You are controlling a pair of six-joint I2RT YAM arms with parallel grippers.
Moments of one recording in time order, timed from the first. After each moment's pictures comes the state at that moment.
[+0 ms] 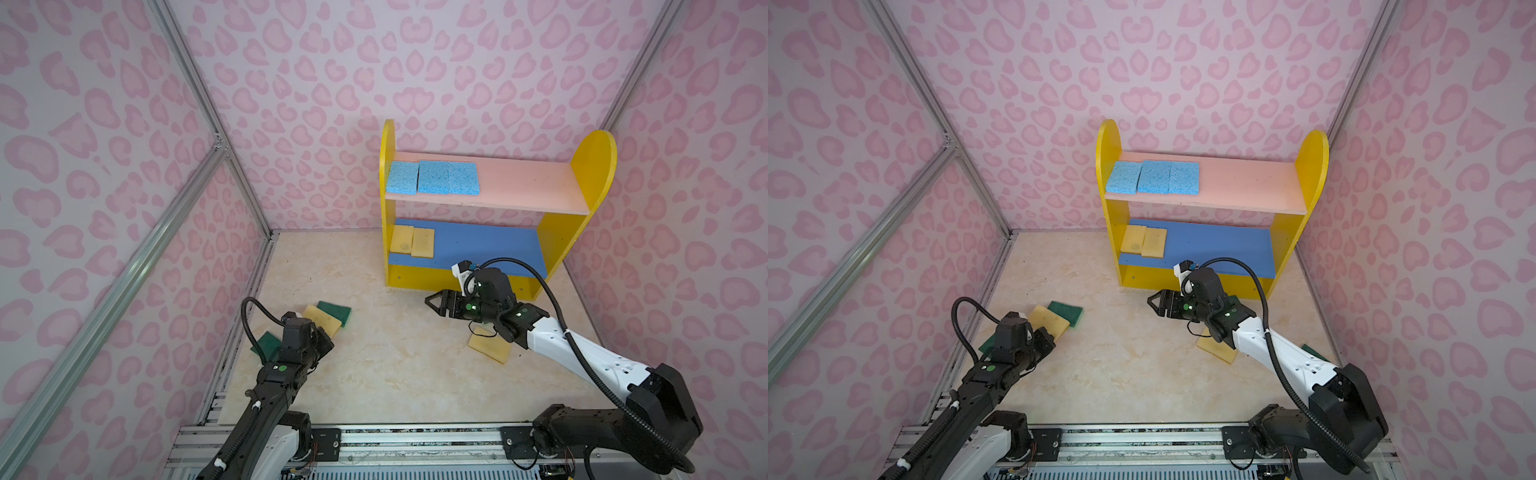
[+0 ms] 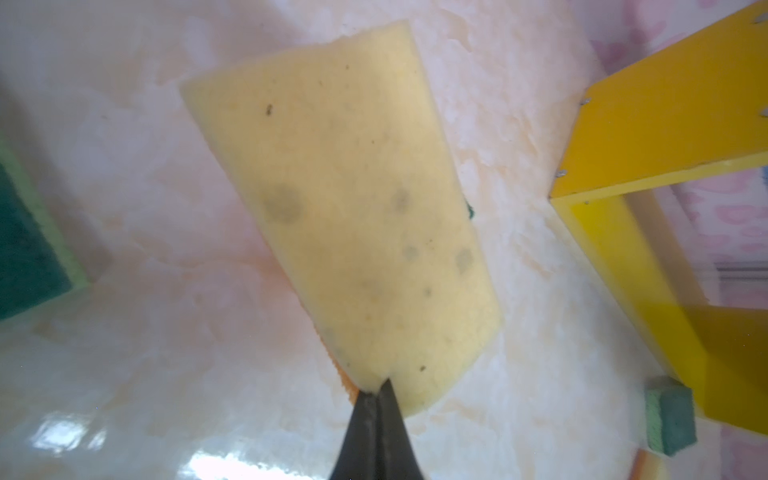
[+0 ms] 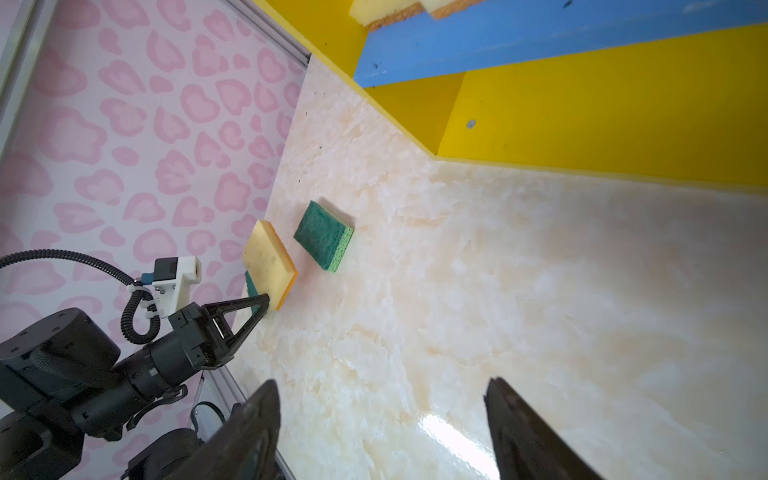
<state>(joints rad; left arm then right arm) -0.15 0.77 0.38 -0.38 0.07 -0.78 0.57 1.32 0.86 -0.12 -0.37 0.70</state>
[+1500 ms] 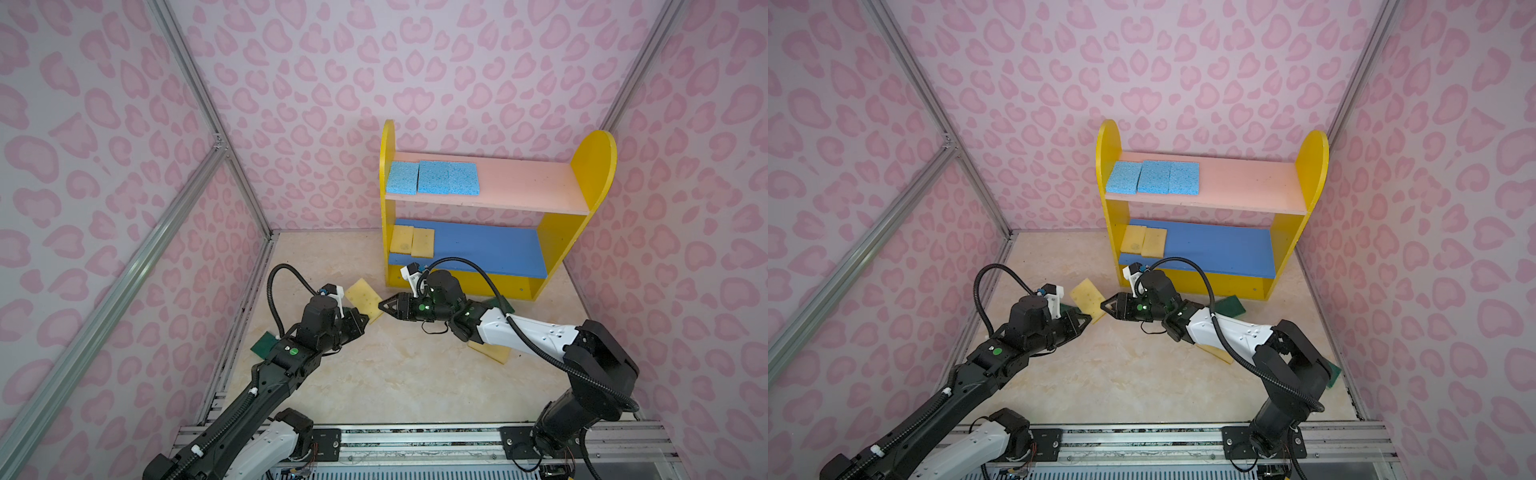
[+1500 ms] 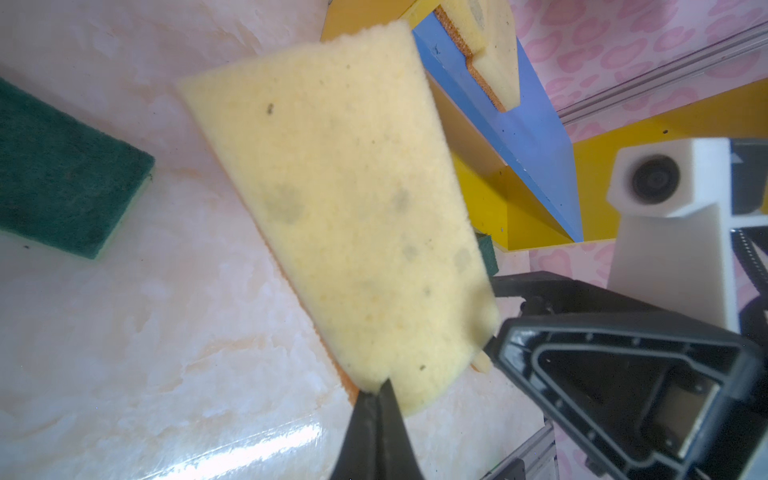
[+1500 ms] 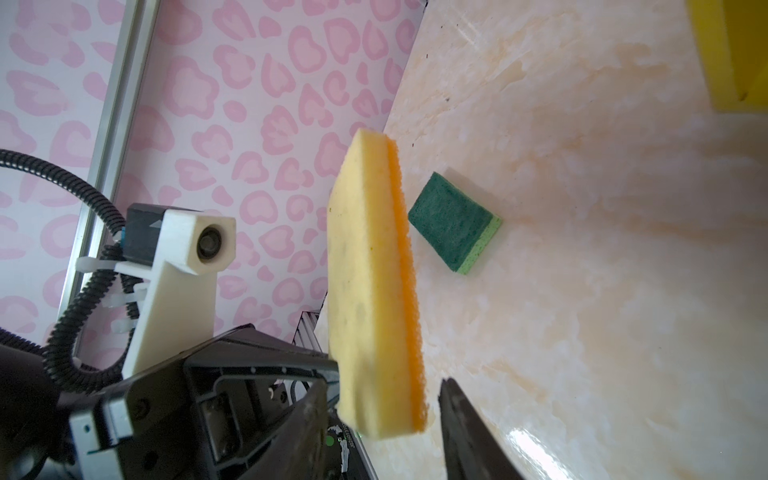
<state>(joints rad) -0.47 0.90 0.65 -0.36 0.20 -0.85 0.80 1.63 1.03 0.20 -0.43 0.88</state>
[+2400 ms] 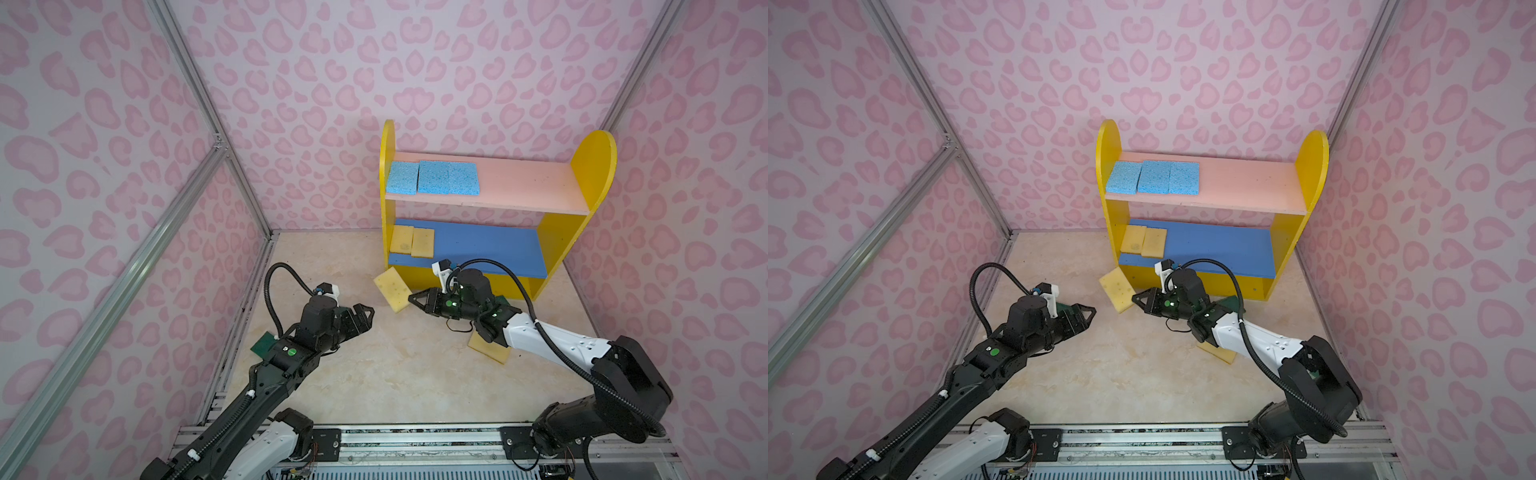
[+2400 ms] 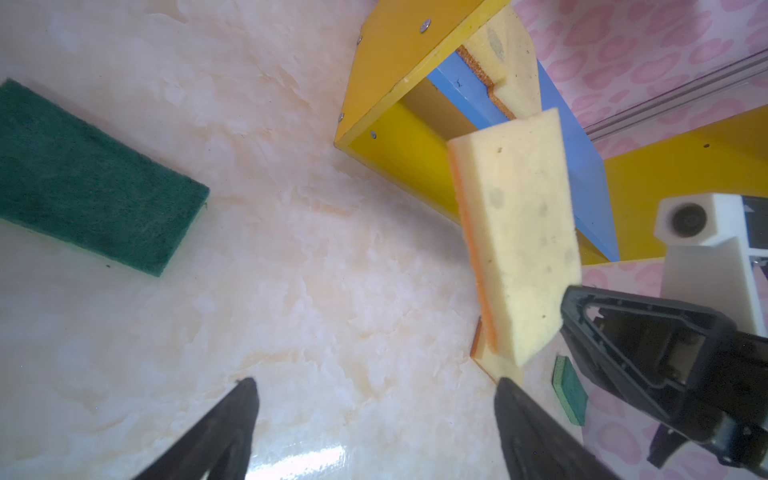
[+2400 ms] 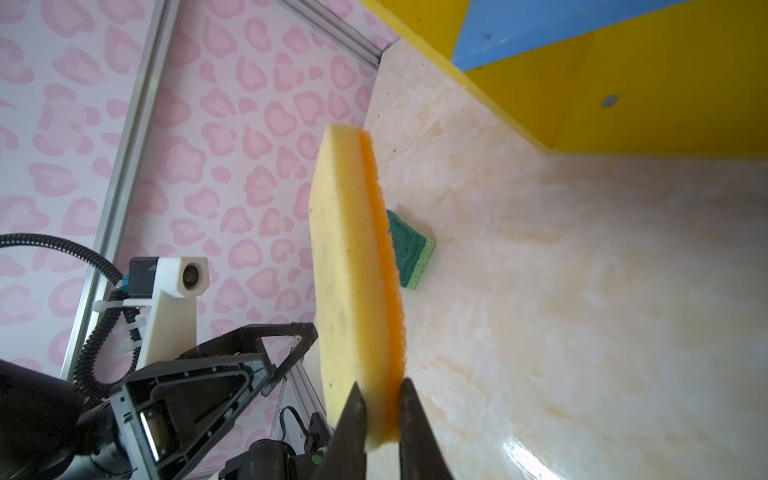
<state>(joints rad) -0.47 0.89 0.67 -0.41 0.09 -0.81 0.61 1.44 0.85 0.18 -0.43 0.90</state>
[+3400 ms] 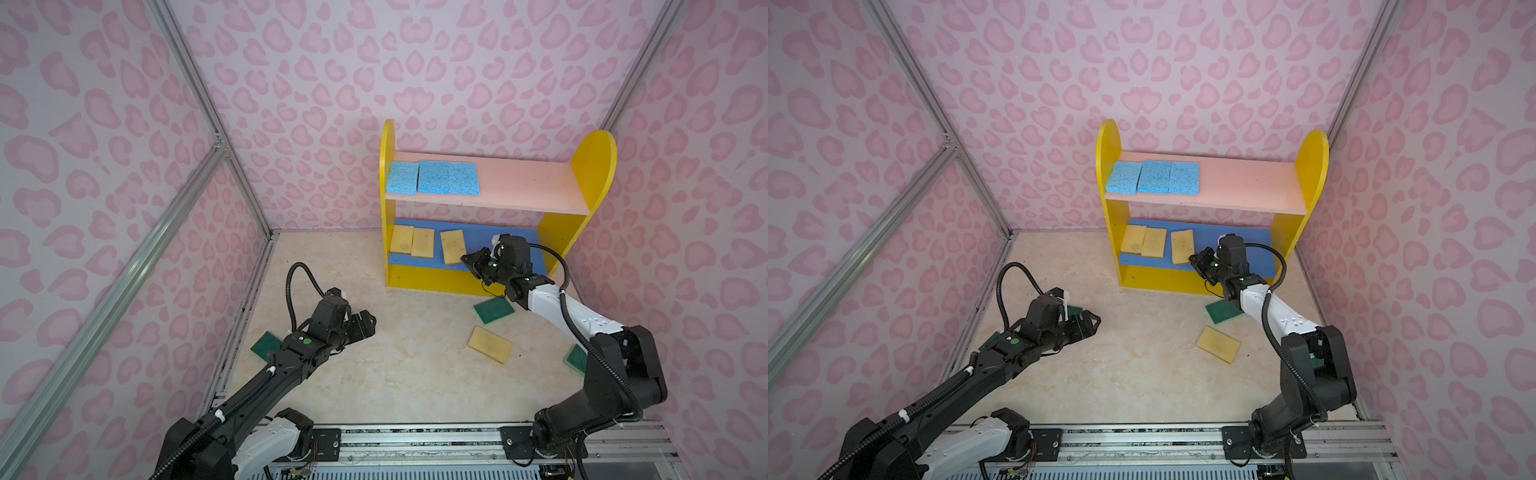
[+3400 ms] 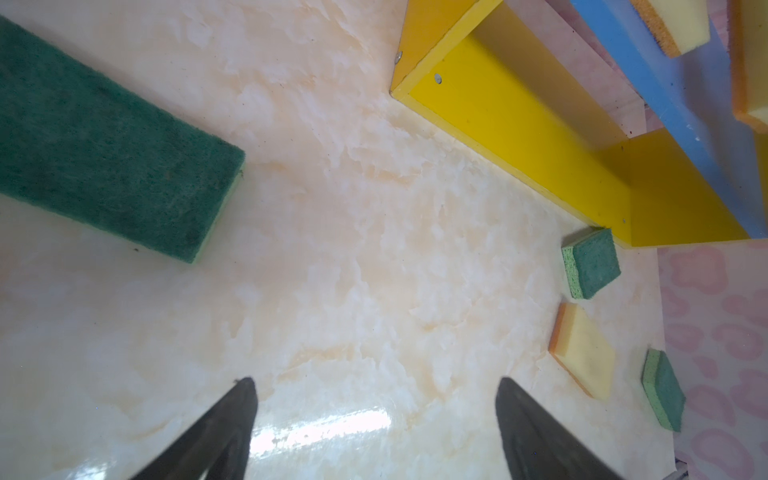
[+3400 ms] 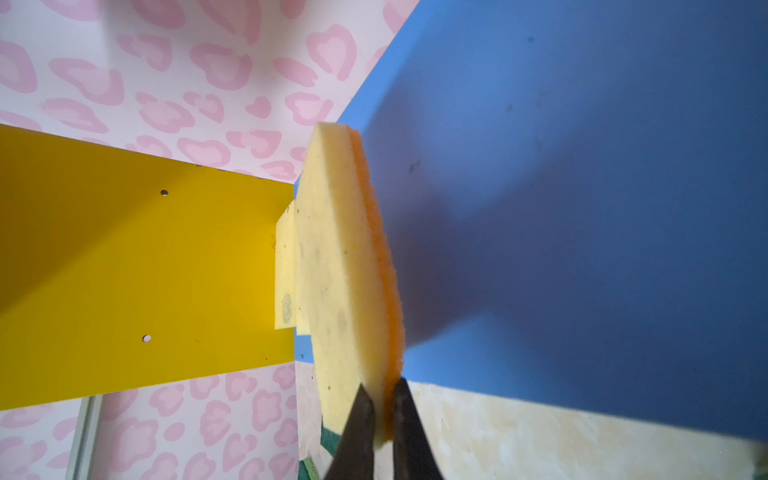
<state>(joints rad) -0.47 1.05 0.63 -0.37 0.08 -0.73 0.23 1.58 1.08 0.00 -0.31 1.03</state>
